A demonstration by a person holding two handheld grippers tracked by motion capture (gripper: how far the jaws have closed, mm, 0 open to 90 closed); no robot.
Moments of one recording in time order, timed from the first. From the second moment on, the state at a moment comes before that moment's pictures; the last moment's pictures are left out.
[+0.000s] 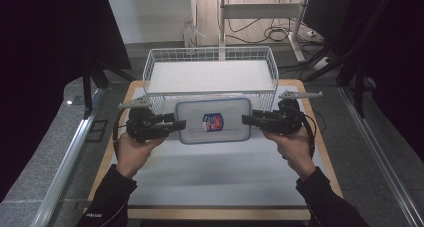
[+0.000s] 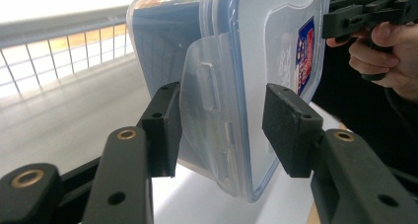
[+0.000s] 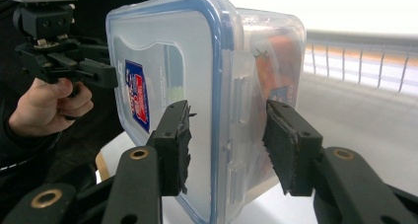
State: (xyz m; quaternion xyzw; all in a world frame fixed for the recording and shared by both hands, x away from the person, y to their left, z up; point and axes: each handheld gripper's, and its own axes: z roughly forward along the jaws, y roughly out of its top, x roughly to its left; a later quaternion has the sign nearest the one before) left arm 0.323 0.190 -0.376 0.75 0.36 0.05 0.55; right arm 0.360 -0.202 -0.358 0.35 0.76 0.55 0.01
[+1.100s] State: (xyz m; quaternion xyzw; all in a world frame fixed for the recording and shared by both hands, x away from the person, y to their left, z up) left arm 0.416 0.208 -0.305 0.74 0.37 0.05 0.57; right arm 0.443 -0.189 -0.295 0.37 0.72 0.59 0.01
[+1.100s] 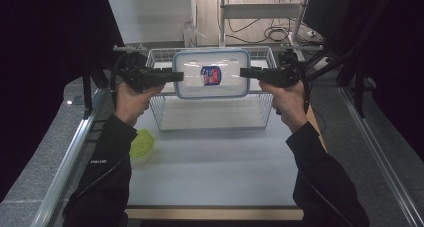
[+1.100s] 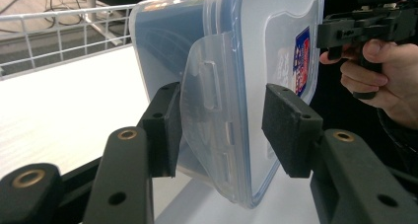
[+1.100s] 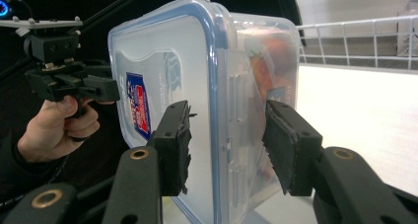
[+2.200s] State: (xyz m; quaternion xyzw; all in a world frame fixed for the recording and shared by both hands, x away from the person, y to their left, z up) left arm 0.451 0.206 -0.321 0.73 0.38 0.06 0.57; right arm 0.491 -0.183 -0.312 0.42 0.69 0.59 -0.01
